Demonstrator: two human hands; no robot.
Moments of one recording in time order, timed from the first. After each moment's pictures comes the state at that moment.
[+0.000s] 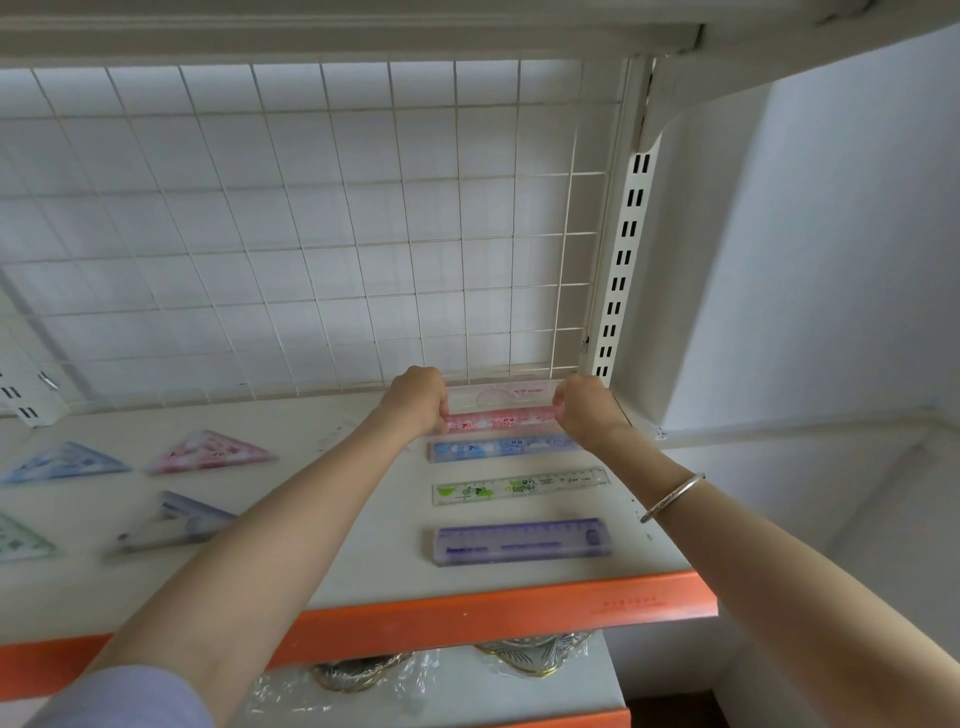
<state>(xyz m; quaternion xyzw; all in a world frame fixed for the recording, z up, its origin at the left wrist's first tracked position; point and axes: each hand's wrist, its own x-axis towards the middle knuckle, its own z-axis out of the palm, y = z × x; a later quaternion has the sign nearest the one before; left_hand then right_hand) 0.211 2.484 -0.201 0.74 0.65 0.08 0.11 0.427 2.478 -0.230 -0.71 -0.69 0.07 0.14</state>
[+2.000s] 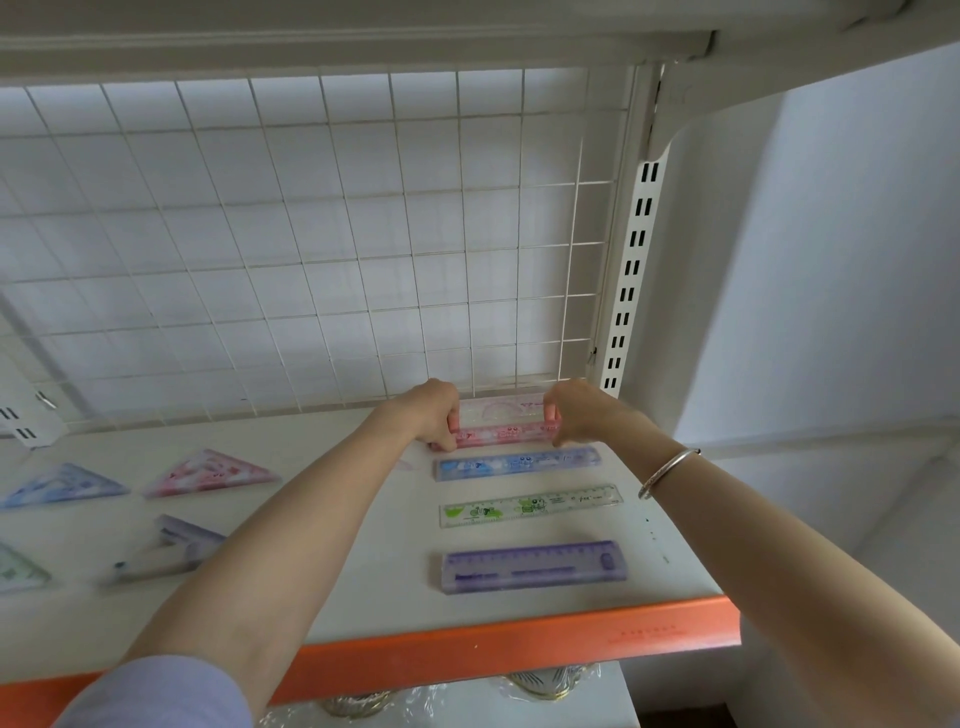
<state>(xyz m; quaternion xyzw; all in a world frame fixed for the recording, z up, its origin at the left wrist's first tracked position) 0.209 2.514 -0.201 0.80 0.58 -0.05 0.12 0.425 2.503 -0.218 -0.61 -0.78 0.10 0.04</state>
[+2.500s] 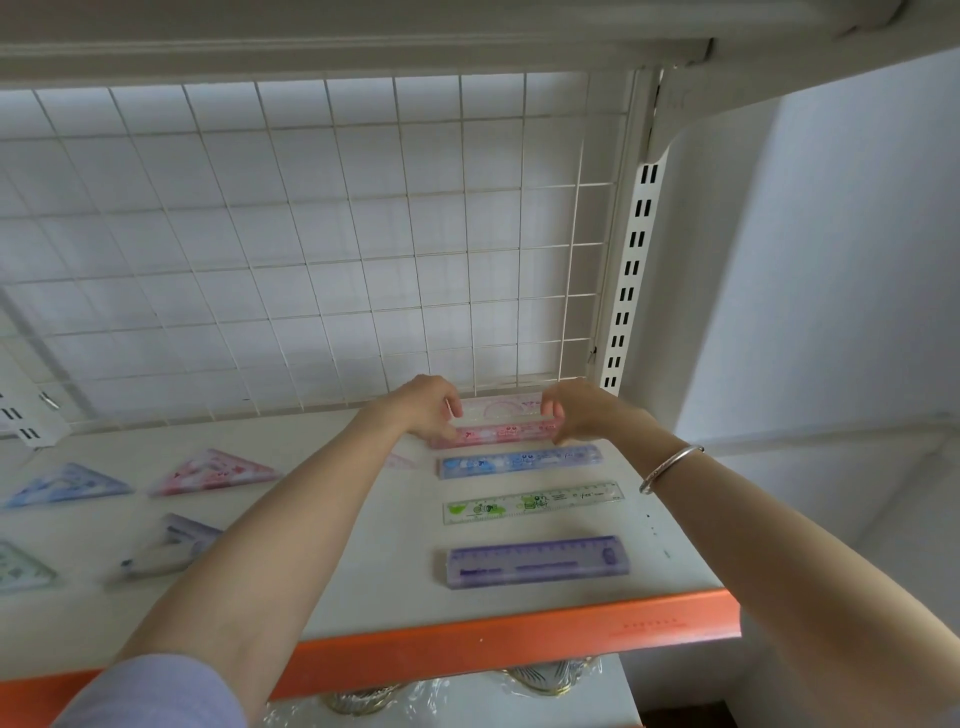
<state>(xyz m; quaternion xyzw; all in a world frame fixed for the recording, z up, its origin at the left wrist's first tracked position) 0.194 2.516 -0.199 0.79 0.58 0.03 0.19 0.427 2.497 -0.214 -0.61 -0.78 0.13 0.05</state>
